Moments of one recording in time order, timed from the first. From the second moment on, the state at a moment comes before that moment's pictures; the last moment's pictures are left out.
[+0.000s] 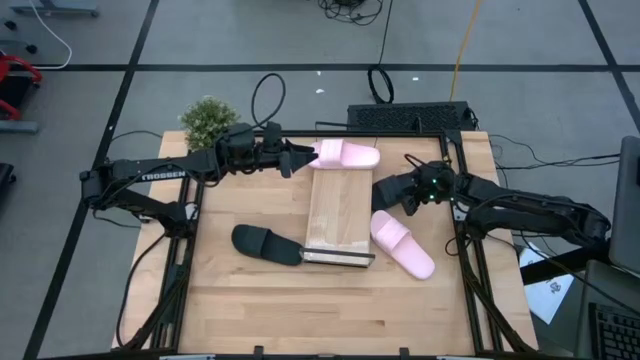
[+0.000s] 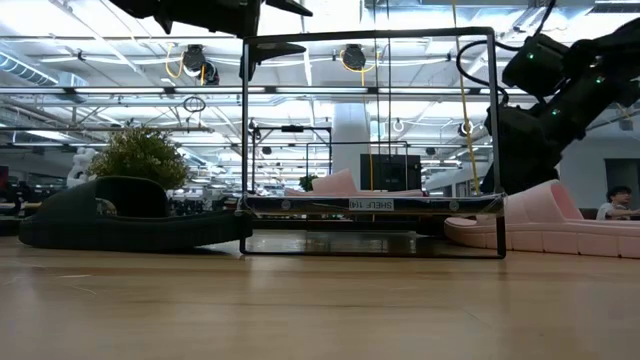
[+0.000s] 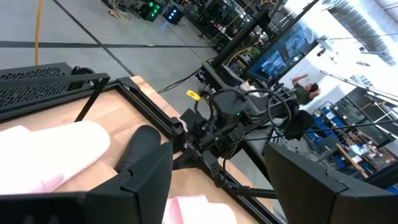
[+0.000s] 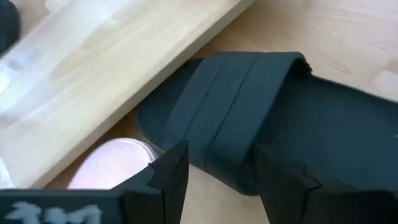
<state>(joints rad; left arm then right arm) 0.32 1.28 0.94 0.25 0.17 -0.70 -0.51 0.78 0.28 -0.27 -0.11 0.40</state>
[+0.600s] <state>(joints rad) 0.32 1.28 0.94 0.23 0.15 -0.70 -0.51 0.80 0.27 -0.26 -0.10 0.40</state>
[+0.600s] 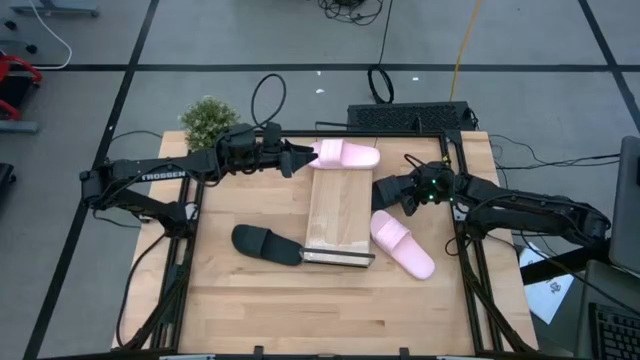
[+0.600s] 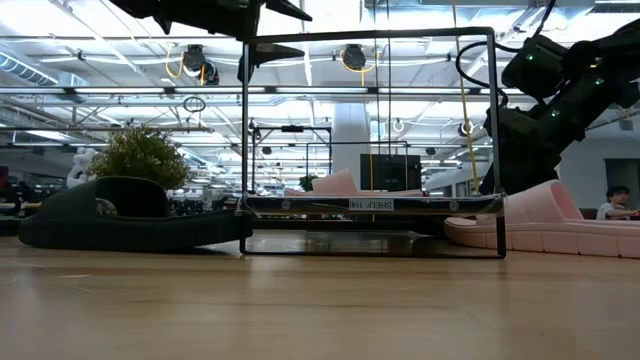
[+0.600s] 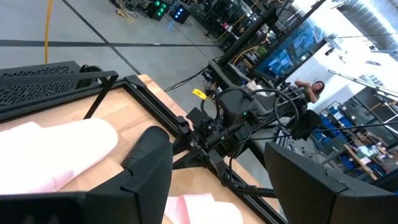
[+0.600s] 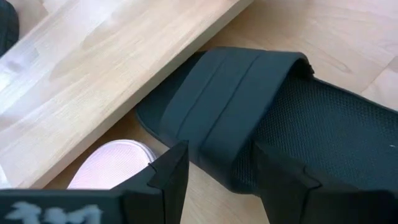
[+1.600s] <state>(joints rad) 0.32 1.28 0.95 0.23 0.16 -0.68 -0.52 0.75 0.28 -0.44 0.06 0.39</state>
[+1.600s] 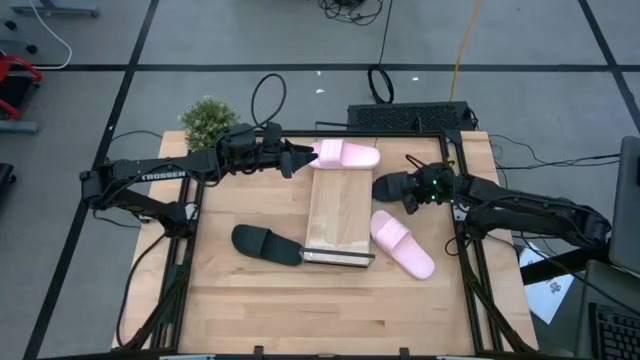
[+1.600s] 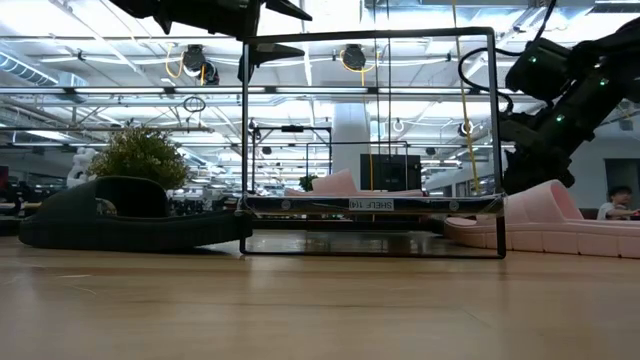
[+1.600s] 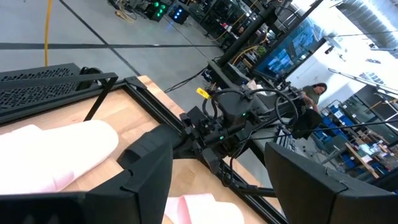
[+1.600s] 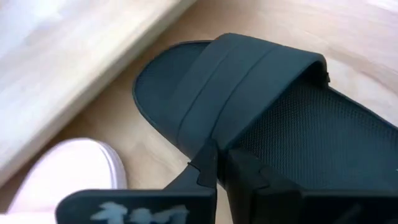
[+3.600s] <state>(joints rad) 0.37 0.78 0.95 -0.70 -0.16 -0.66 -0.10 1.24 0.70 0.25 0.08 0.86</state>
